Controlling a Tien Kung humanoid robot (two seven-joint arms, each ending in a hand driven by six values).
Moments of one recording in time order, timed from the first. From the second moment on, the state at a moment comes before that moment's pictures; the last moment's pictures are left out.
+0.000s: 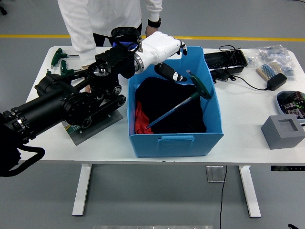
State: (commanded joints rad) left arm -1.16 0.06 -0.45 -0.85 1.92 0.13 0.05; right arm 0.19 -0.22 0.56 0.24 -0.32 -0.23 -0.20
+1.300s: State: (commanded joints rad) left arm -0.68 0.45 -0.89 -1.30 2.09 0.01 -0.01; right arm 0.15 -0.21 0.51 0.24 -0.19 -0.24 -0.17
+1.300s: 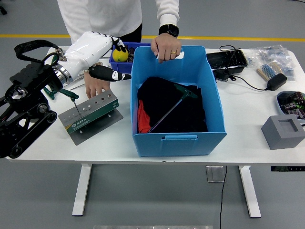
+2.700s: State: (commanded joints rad) left arm -0.68 0.55 -0.85 -1.11 1.98 -0.34 0.03; right arm 0.14 -0.20 0.53 0.24 -0.23 -0.24 -0.18
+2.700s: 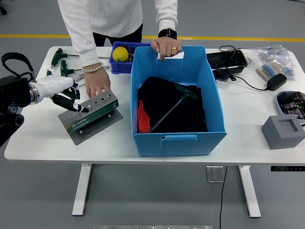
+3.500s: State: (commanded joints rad) left arm -0.71 0.55 -0.81 -1.11 1.96 -0.39 0.05; right arm 0.15 -0.20 0.53 0.24 -0.22 -0.24 -0.18
